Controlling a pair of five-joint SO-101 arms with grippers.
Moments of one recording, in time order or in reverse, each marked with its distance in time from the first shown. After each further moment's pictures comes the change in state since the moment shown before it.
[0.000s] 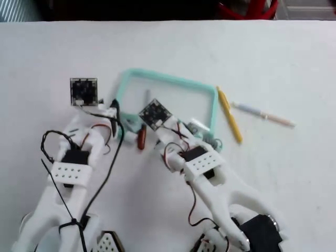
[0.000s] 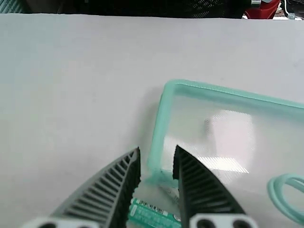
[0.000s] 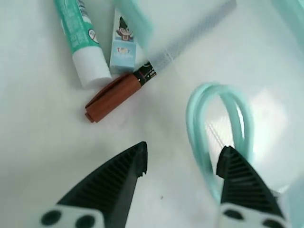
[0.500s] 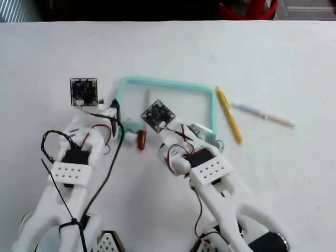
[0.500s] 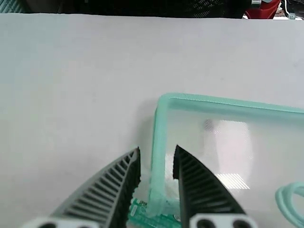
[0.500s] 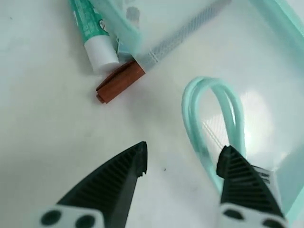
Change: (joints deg) left arm 0.0 0.0 0.0 0.0 0.0; right arm 0.0 -9.1 0.6 11.8 0.0
